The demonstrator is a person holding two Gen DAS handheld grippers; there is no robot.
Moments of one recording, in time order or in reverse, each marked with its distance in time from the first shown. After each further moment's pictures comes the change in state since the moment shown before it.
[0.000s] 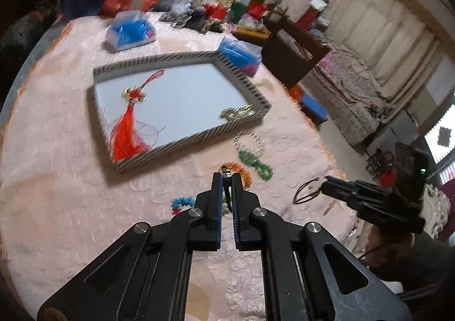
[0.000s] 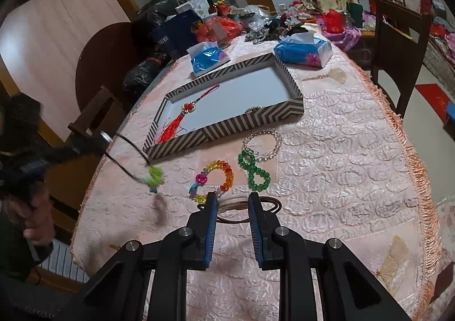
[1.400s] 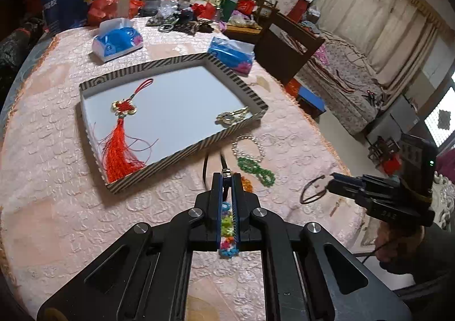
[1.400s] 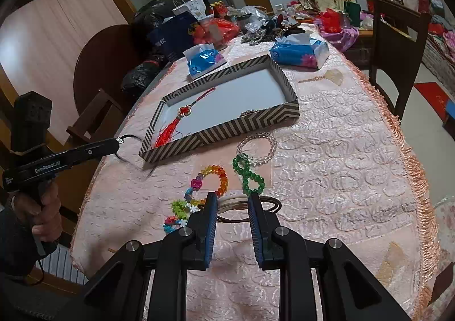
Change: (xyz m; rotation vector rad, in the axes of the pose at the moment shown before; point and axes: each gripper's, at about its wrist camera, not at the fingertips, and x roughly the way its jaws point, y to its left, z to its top) left arm 0.020 -0.003 0.014 0.071 0.022 0.010; right arm -0.001 -0.009 0.006 0.012 -0.012 -0.005
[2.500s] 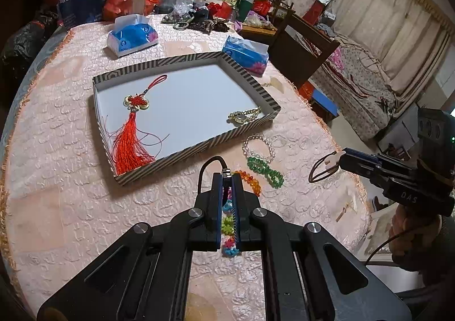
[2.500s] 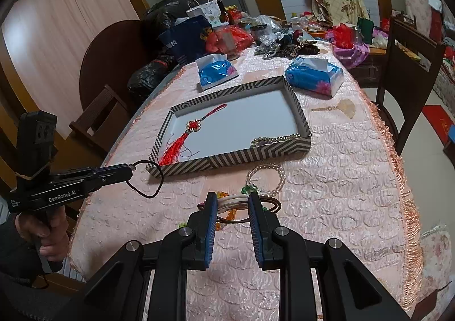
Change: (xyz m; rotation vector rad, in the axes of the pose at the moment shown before) left arm -0.002 -0.003 -0.002 -0.039 0.002 0.064; right arm -0.003 0.021 0.041 -0.091 -0.008 -0.010
